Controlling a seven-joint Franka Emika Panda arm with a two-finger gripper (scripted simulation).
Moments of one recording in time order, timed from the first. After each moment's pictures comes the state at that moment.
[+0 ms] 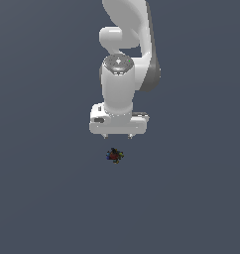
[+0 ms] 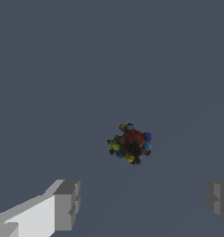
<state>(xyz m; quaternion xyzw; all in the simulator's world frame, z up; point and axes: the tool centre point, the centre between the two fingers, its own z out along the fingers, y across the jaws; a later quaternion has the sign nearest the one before) 0.014 -0.008 0.182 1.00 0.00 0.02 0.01</state>
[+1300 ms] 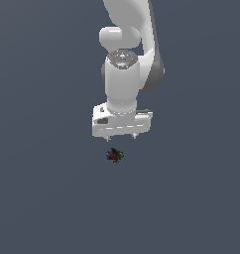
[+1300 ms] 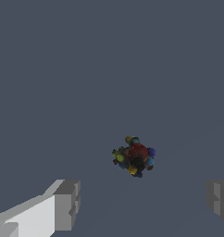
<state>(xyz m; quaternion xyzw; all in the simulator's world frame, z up) 0.029 0.004 0.195 1.00 0.07 0.04 0.01</state>
